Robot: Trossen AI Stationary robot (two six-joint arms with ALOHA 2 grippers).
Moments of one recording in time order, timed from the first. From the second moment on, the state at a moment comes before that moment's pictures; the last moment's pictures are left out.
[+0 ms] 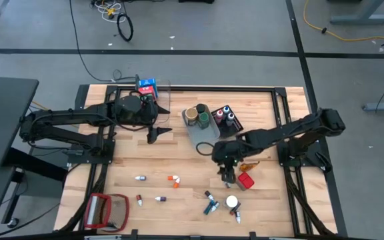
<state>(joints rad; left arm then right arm) 0.16 1.03 0.89 -0.29 -0.03 0.00 0.21 1.55 1.10 -0.63 -0.17 0.37</state>
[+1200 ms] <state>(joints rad) 0.16 1.03 0.89 -0.30 -0.03 -0.01 0.36 1.55 1.10 -1.12 -0.28 1.10</state>
